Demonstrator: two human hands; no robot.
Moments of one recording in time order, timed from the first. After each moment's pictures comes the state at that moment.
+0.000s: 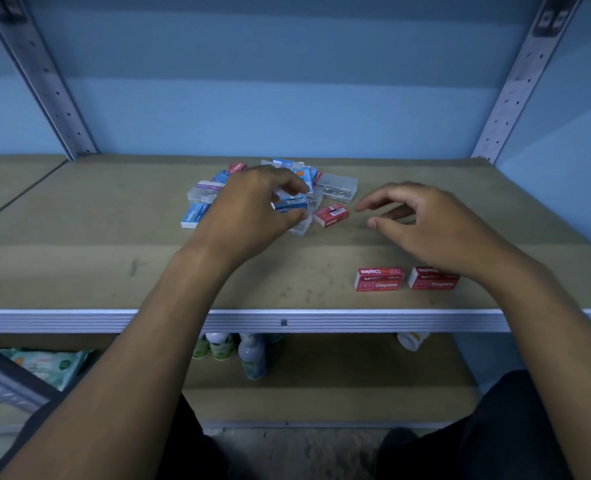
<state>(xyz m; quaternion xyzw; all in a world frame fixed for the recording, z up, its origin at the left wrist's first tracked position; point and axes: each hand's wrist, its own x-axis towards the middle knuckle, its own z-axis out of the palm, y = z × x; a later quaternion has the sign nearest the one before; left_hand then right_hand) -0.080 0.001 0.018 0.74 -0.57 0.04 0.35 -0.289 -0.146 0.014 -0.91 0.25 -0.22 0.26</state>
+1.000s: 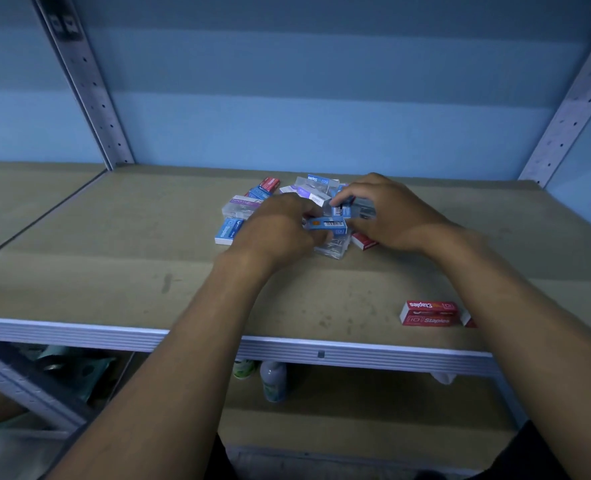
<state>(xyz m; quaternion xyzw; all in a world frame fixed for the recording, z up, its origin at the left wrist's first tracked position) -0.045 -0.024 -0.003 0.81 -0.50 -0.04 0.31 -0.174 -0.185 0.001 -0.95 0.17 -0.18 0.18</state>
